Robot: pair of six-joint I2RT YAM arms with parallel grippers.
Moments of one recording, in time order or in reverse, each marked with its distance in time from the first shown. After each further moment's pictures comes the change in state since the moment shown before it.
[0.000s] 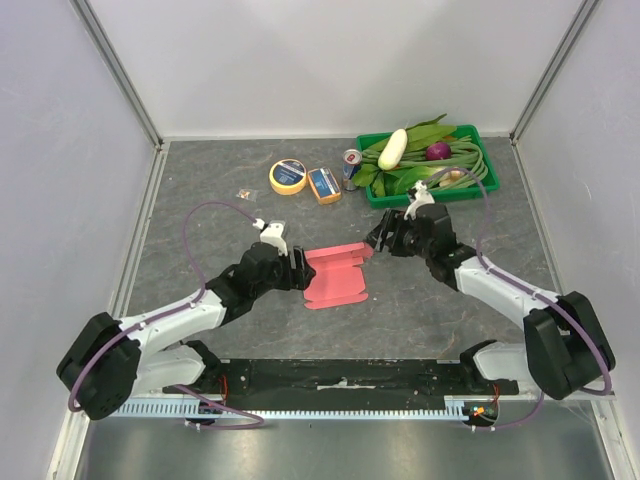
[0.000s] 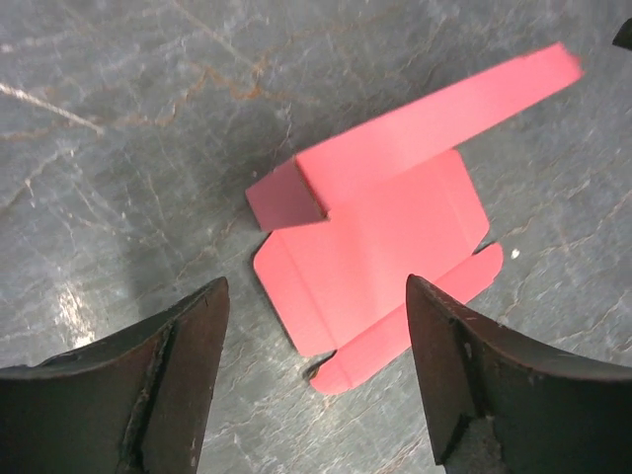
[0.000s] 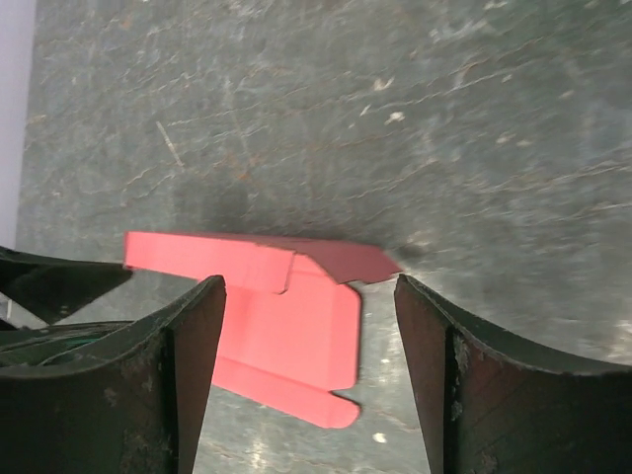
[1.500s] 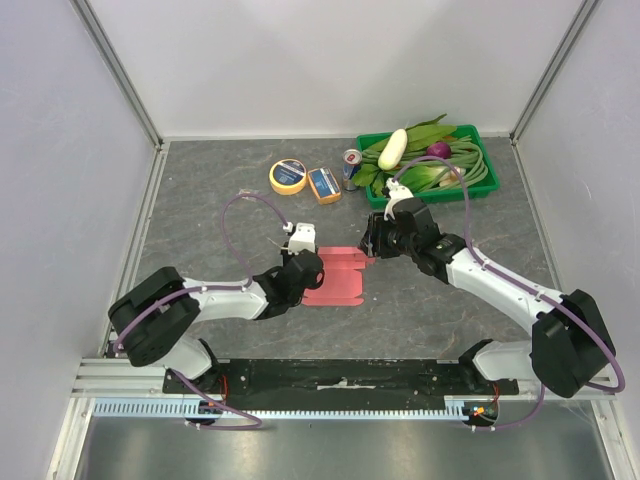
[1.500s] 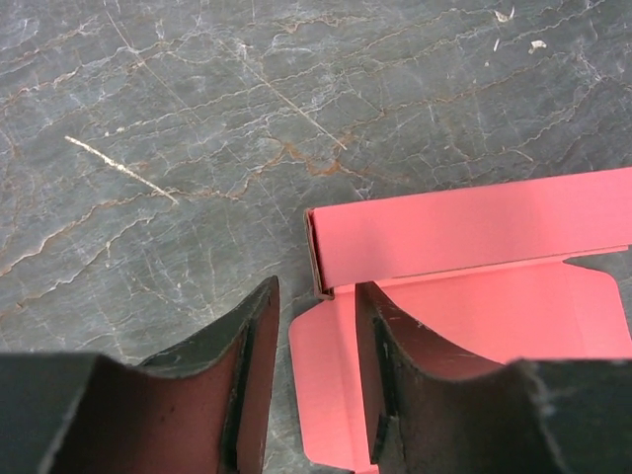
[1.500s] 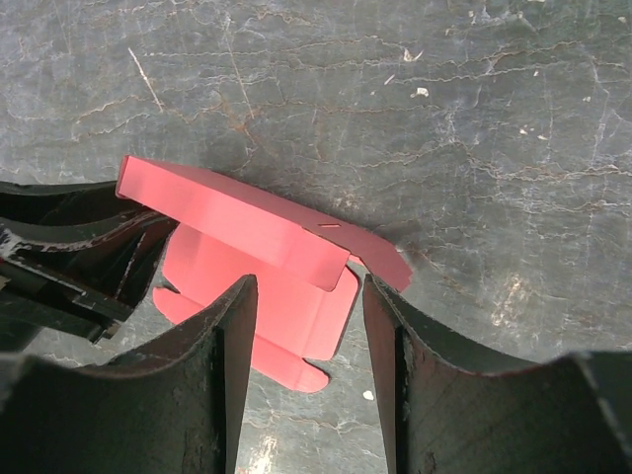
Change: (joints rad) left arm -0.213 0.360 0.147 0.122 -0.557 0.050; right arm 0.118 0.011 0.197 -0.306 0.121 -0.190
